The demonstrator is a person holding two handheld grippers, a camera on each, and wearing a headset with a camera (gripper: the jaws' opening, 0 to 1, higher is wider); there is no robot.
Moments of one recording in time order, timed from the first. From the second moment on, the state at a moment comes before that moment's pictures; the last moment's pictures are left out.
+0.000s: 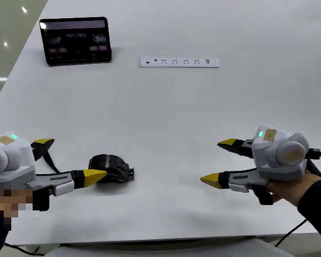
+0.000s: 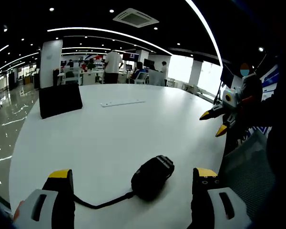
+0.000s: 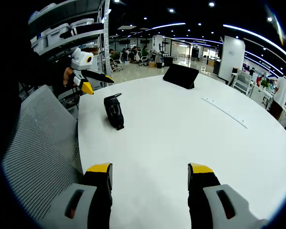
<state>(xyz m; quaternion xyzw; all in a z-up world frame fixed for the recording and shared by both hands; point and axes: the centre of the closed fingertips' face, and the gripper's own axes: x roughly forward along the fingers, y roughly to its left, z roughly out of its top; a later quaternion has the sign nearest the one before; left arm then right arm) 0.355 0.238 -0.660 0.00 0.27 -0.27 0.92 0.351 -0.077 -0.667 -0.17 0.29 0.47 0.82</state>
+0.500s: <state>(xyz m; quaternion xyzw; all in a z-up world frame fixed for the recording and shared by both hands) 0.324 0.273 -0.680 0.00 0.31 -0.25 0.92 0.336 -0.173 -0.690 -0.16 0.30 0.39 0.85</state>
